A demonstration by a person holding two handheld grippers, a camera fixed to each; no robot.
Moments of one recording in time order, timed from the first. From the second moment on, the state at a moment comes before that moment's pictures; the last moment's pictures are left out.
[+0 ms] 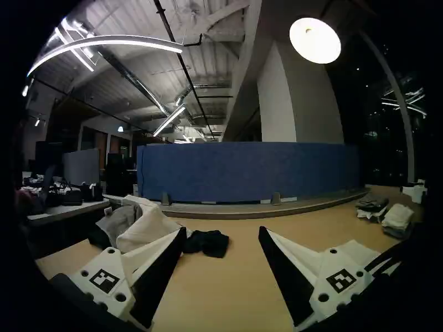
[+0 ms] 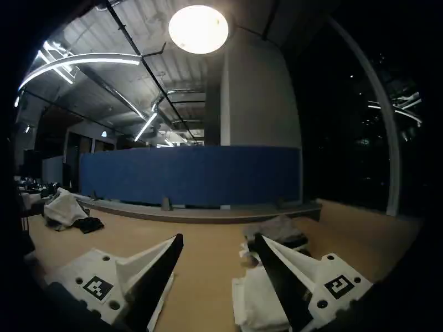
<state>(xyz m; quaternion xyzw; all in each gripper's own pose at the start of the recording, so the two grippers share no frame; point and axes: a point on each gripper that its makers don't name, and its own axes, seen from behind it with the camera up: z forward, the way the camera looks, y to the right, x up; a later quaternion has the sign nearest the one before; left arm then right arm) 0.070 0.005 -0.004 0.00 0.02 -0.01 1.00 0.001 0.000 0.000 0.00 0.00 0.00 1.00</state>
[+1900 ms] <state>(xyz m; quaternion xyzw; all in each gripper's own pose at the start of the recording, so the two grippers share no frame) 0.168 0.111 -0.090 -0.30 -0.20 0.09 0.93 0.109 -0.091 -0.073 0.22 -0.23 -0.12 0.94</state>
